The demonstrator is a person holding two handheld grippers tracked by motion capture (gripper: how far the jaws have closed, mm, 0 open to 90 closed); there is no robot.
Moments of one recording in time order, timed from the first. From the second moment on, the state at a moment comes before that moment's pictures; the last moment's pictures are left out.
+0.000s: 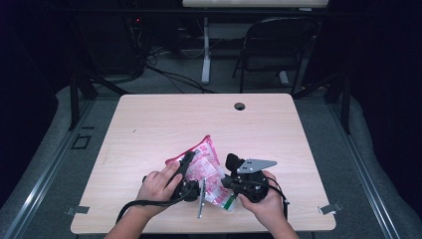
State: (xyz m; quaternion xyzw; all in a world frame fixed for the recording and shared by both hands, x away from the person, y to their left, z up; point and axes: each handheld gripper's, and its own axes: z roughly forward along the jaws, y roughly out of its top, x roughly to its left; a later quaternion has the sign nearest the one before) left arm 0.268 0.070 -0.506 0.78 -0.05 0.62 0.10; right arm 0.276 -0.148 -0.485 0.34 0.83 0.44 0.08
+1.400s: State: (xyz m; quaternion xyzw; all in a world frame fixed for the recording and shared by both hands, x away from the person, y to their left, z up) left arm 0.268 0.070 -0.501 0.77 -0.05 0.62 0.09; right arm 0.278 -0.146 -0.486 0.34 0.82 0.45 0.08
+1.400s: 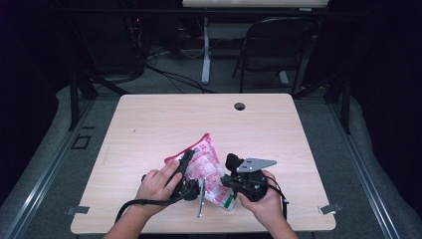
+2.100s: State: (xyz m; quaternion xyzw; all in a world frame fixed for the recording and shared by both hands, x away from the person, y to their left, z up) left arm 0.268 0.070 -0.500 0.77 -0.06 0.63 0.09; right arm 0.279 -0.144 -0.489 0.34 0.82 0.44 0.08
